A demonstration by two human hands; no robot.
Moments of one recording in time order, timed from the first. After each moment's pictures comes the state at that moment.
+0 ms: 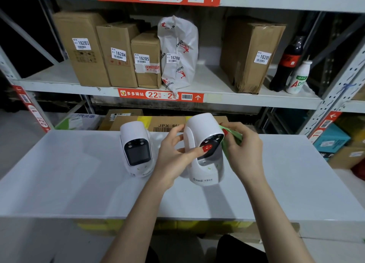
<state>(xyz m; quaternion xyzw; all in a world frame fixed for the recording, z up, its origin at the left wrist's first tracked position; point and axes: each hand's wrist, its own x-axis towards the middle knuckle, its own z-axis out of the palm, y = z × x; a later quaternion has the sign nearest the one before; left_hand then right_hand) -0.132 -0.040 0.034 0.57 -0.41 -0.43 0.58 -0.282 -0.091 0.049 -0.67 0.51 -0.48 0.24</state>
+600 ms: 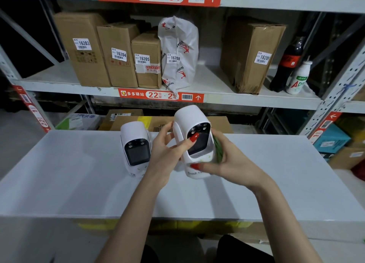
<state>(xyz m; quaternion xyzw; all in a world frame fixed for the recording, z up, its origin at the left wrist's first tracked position) -0.119 -0.043 0.032 0.55 -0.35 -0.43 0.63 -0.283 -0.073 0.066 -0.77 0.31 -0.29 0.49</state>
